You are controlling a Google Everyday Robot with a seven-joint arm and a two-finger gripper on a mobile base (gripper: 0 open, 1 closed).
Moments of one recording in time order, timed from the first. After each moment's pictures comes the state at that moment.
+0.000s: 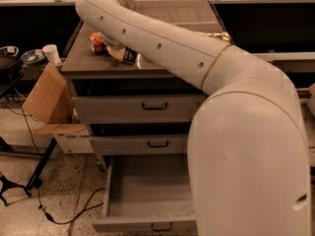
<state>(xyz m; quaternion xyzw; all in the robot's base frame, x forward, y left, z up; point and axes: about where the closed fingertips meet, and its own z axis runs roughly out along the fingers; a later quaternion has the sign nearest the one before) 0.783 0.099 0.857 -0.48 0.81 -0.16 0.30</state>
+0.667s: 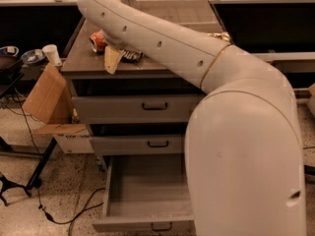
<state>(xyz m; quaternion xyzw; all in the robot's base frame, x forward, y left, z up) 0.783 0.095 0.858 -0.48 0.81 -0.16 0.28</state>
